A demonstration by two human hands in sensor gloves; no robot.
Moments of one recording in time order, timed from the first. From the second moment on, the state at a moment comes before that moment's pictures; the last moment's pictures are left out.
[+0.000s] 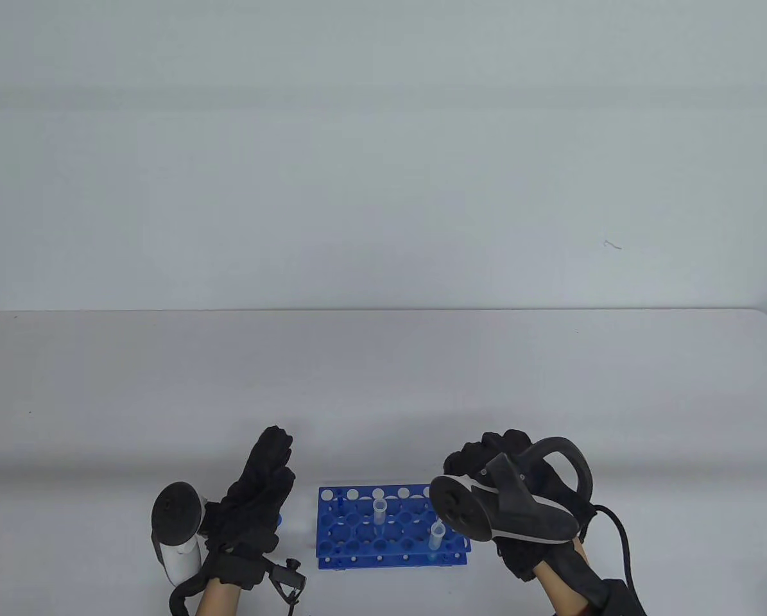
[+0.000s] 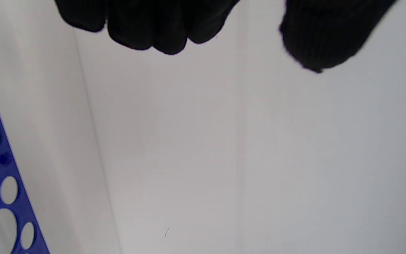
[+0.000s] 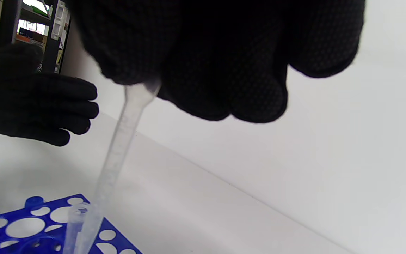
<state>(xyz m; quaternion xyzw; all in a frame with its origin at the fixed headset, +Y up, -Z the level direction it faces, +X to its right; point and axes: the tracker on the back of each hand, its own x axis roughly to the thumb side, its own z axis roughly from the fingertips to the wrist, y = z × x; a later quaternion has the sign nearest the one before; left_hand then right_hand) -0.230 -0.716 -0.330 0.05 -0.09 0.67 0.74 0.082 -0.547 -0.293 -0.25 0.10 -0.95 0.12</state>
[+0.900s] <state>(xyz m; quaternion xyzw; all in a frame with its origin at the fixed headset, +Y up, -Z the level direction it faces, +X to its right) -0.228 -0.717 -0.330 0.05 -0.10 0.67 0.74 0.051 -0.615 -0.326 -0.28 0.01 -0.94 0.17</state>
